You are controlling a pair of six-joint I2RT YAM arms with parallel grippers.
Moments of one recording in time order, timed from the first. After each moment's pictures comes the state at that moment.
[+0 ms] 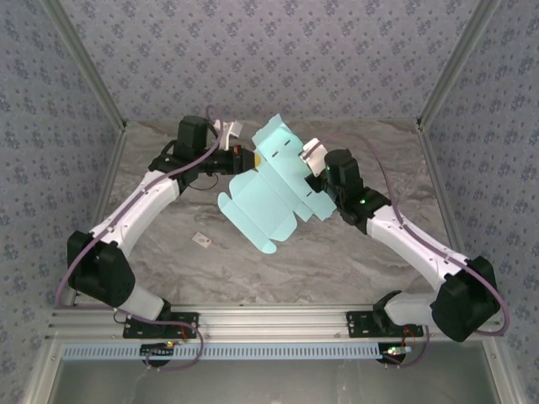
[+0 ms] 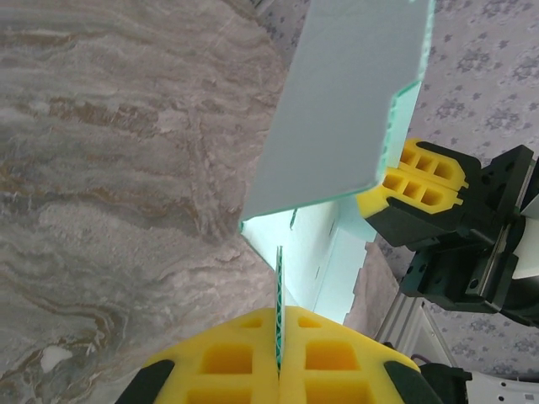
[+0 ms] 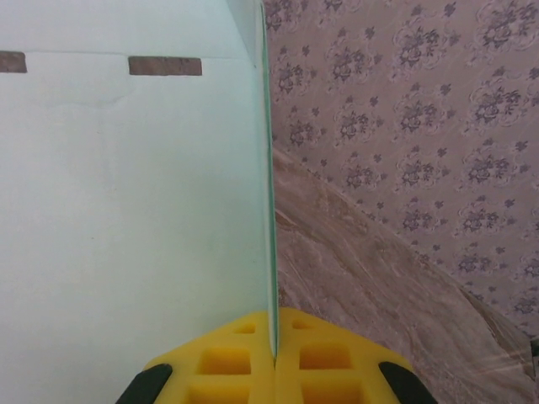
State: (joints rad) left arm -0.43 1.51 1.32 -0.37 0.70 -0.49; right arm 0.58 1.28 0.99 -0.10 0.27 -0.37
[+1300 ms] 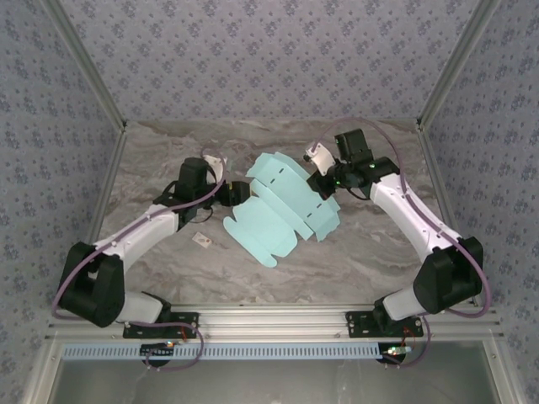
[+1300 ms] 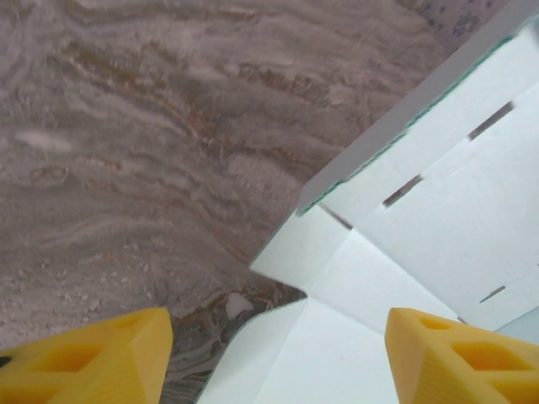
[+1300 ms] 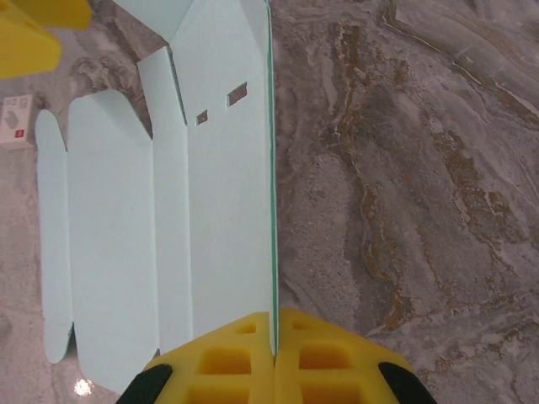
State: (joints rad) left arm -0.44 1.36 0.86 -0.08 0.35 -0.36; right arm 0.37 1.45 1.29 -0.72 -0.38 -0.38
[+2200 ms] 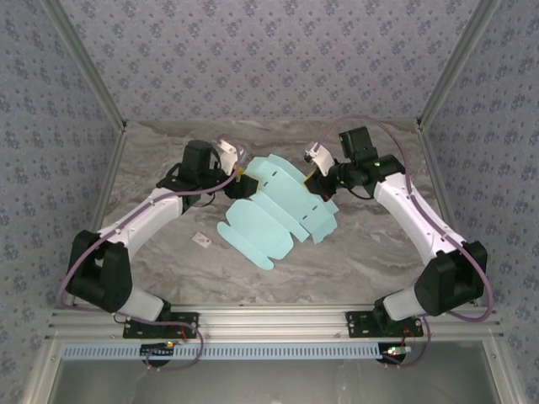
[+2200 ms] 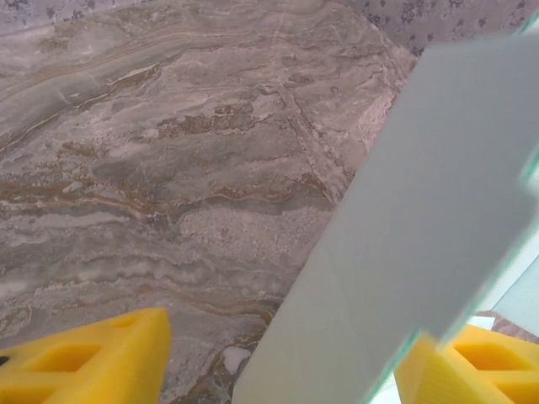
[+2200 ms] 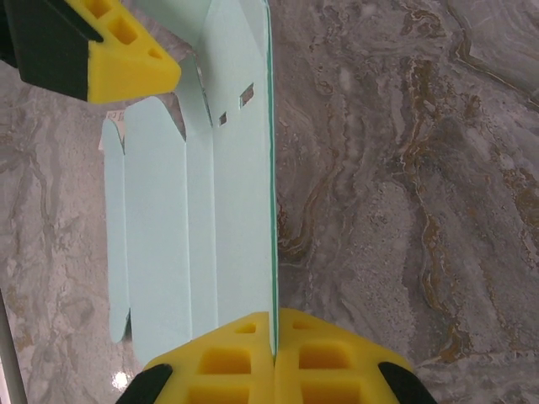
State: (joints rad) left arm -0.42 1.46 1.04 -0.17 0.53 -0.02; right arm 0.35 1.43 1.32 -0.76 -0.54 -0.41
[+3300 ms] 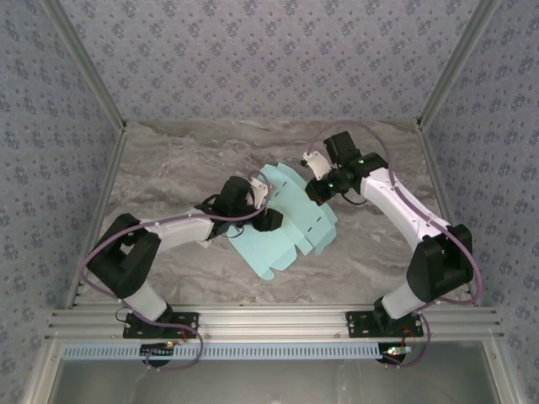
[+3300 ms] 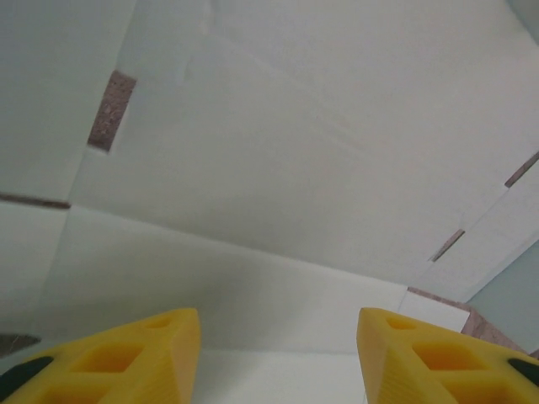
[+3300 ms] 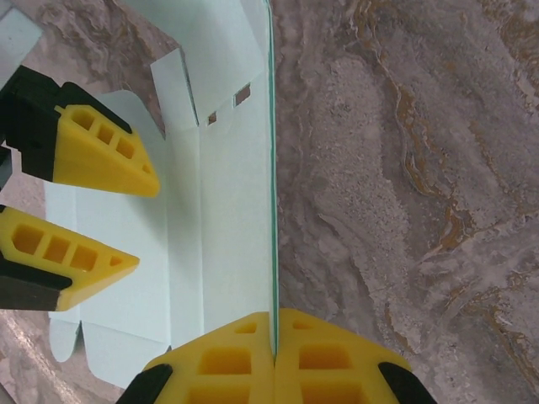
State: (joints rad) left arm -0.70 1.63 0.85 0.12 0.43 -0.33; right arm 0.41 1.55 1.33 -0.86 -0.30 -0.21
